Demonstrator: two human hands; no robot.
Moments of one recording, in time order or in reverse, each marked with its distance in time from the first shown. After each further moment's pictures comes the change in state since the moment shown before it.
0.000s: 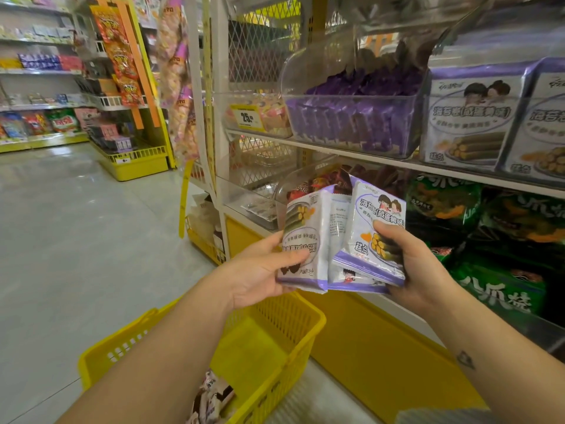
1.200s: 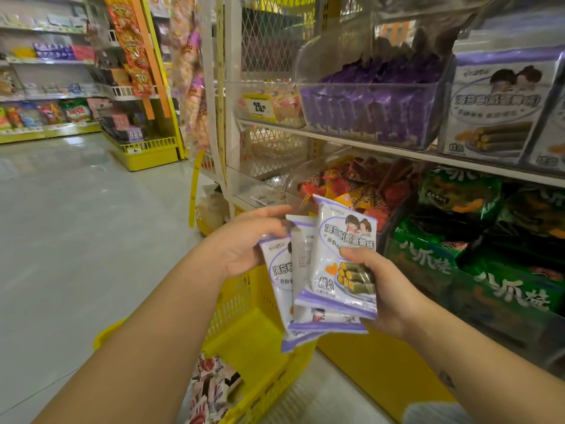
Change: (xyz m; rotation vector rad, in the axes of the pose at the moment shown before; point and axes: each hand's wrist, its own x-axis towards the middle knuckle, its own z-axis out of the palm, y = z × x) left_hand -0.010 0.029 -0.010 0.030 0.219 0.094; right_hand -0.015 0.037 0.032 -0.071 -0.174 0.270
